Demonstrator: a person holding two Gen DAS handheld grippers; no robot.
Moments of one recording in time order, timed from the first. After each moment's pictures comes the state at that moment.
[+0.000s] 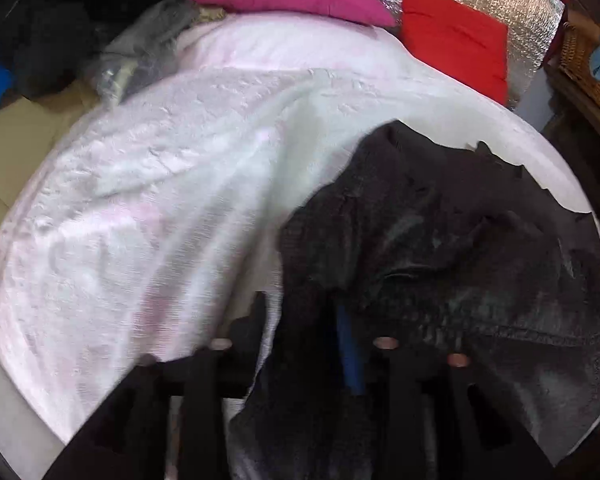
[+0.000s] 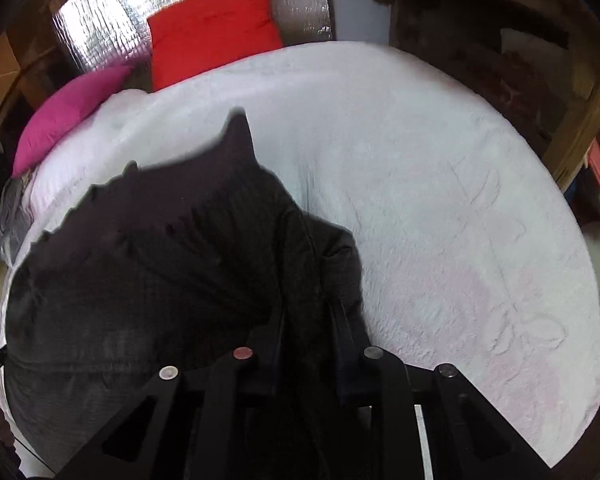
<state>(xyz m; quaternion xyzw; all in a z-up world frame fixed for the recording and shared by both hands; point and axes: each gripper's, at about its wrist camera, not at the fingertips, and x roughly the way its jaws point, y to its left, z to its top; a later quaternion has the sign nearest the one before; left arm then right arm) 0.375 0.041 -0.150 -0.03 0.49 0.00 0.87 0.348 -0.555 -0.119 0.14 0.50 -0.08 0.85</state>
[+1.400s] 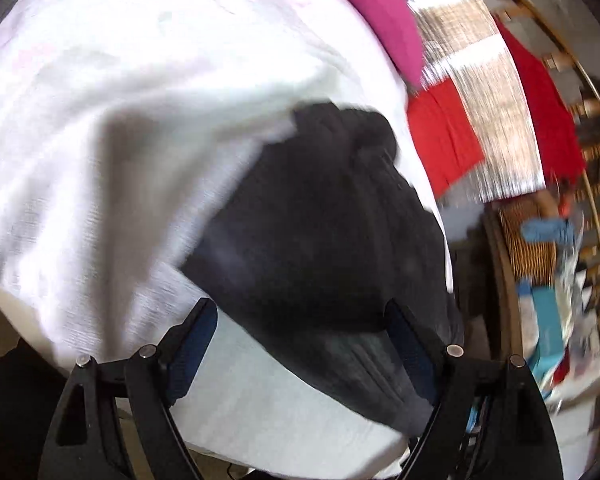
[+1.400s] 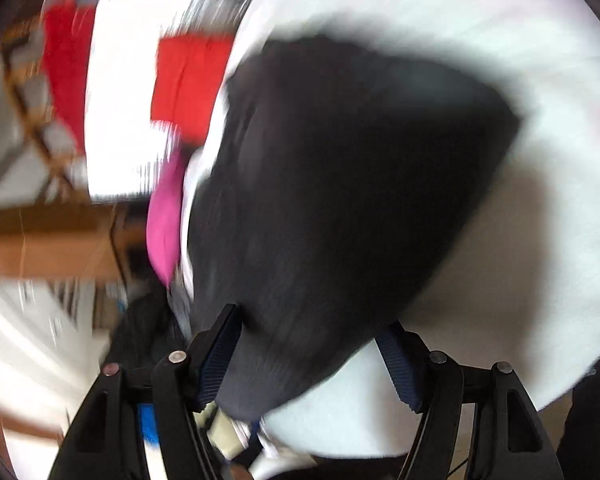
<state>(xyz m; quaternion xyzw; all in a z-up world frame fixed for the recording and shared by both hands) 0.277 0.096 -0.203 -0.44 0.45 -0.08 0.77 0.191 -0.565 -0.178 0.61 0.40 0.02 0.69</state>
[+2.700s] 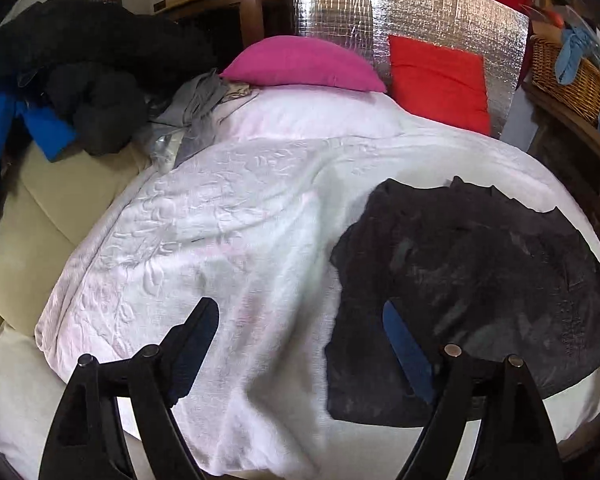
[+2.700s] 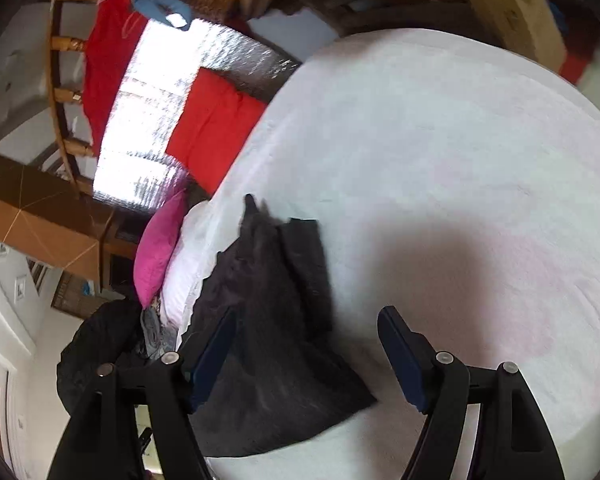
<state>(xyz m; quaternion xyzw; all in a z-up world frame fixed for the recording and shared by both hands) 0.331 0.064 -0.078 0.01 0.40 0.00 0.92 0.228 -0.680 -0.100 0.47 0.38 0.02 0.80</state>
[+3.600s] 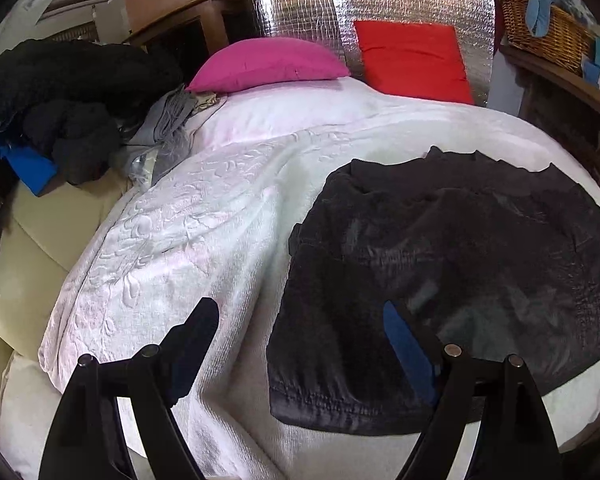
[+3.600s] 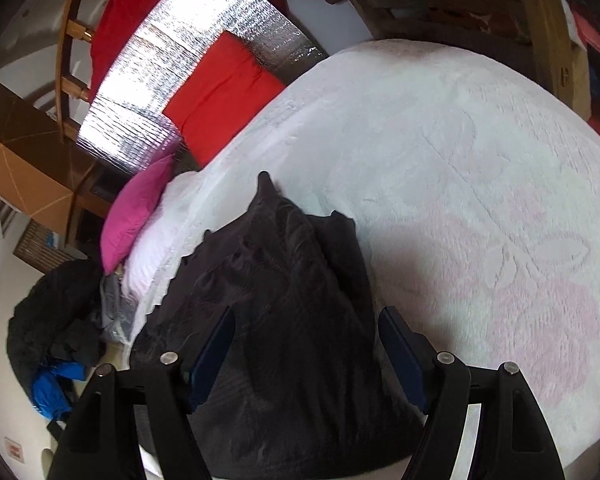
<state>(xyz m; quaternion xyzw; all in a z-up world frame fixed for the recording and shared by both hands) 0.324 0.006 -0.100 0.08 0.40 0.00 0.91 0.278 -0.626 -0.090 0.37 0.42 -0.01 0.83</state>
